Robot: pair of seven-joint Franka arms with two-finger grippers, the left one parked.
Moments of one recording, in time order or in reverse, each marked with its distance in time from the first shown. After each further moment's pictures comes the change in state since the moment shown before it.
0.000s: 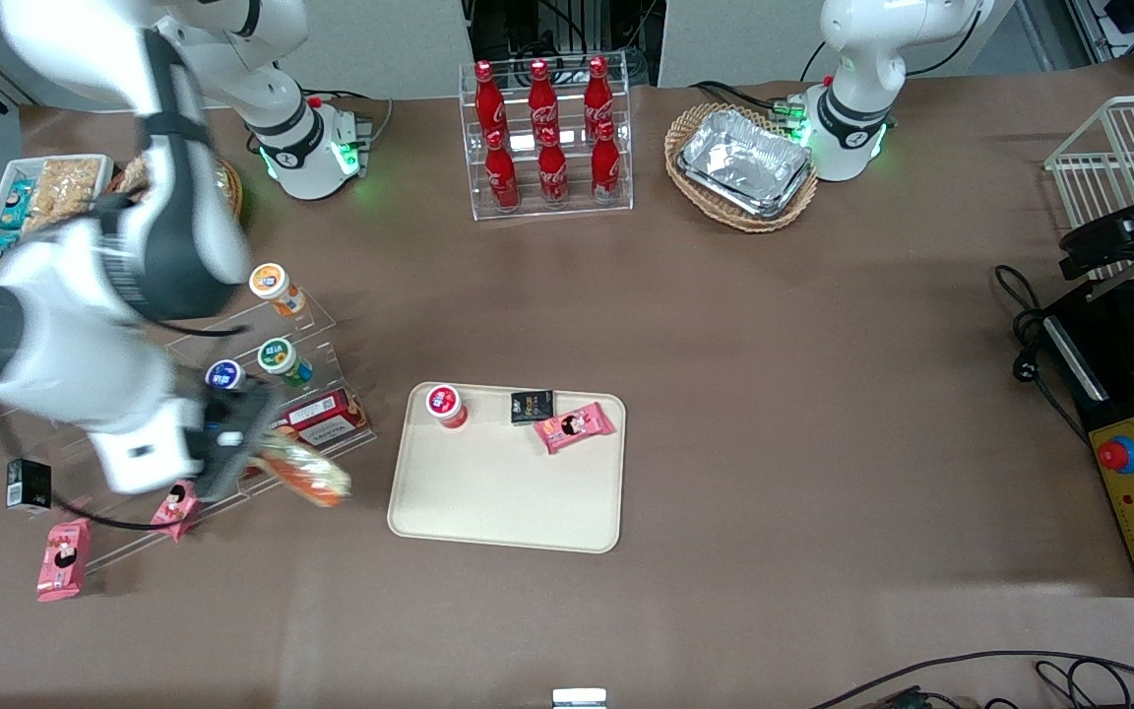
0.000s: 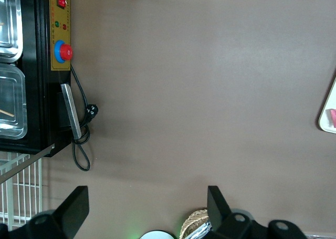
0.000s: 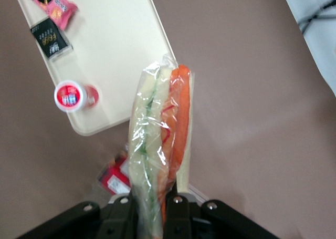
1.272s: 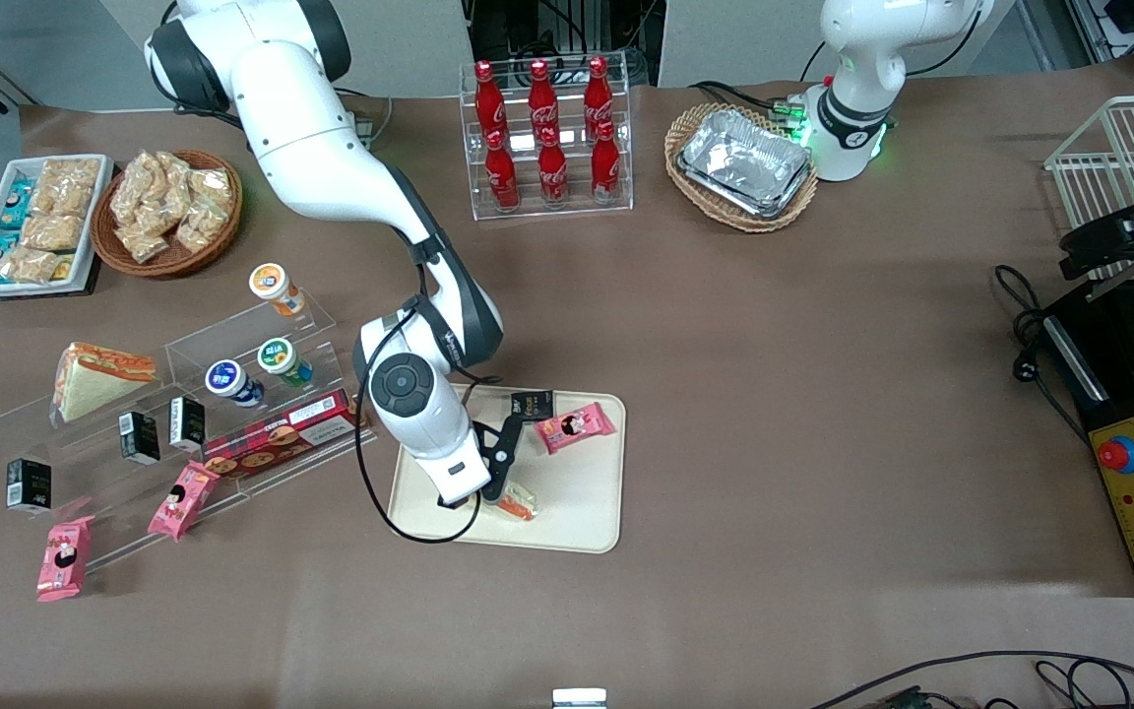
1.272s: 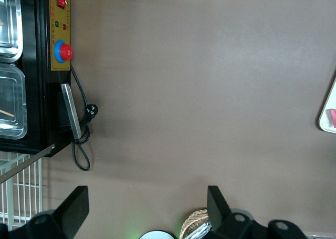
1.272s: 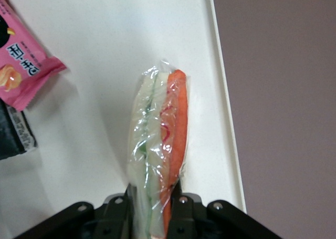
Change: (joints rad) arm 0.158 0.393 0.142 0.007 0.000 0.504 0.061
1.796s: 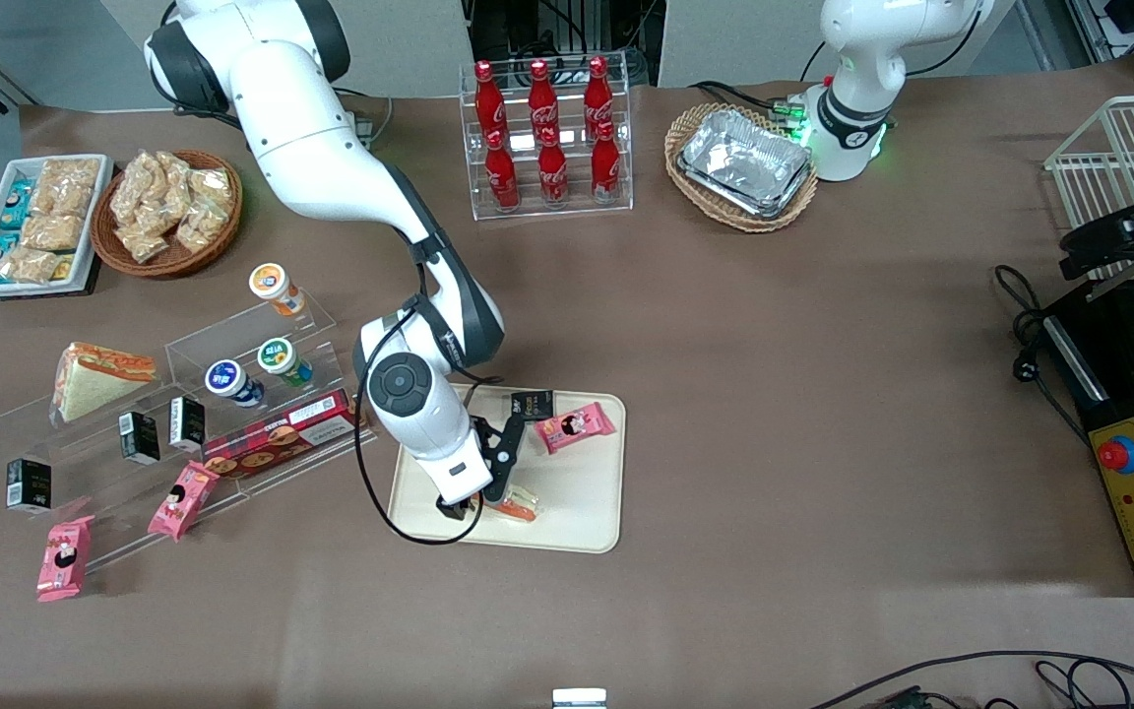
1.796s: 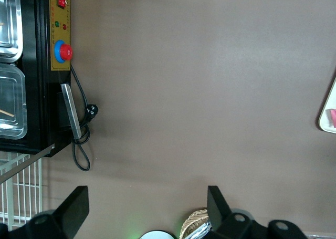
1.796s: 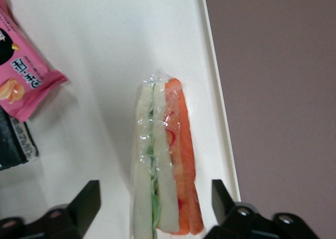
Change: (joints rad) arm -0.009 0.000 0.010 0.012 0.019 0.006 -0.002
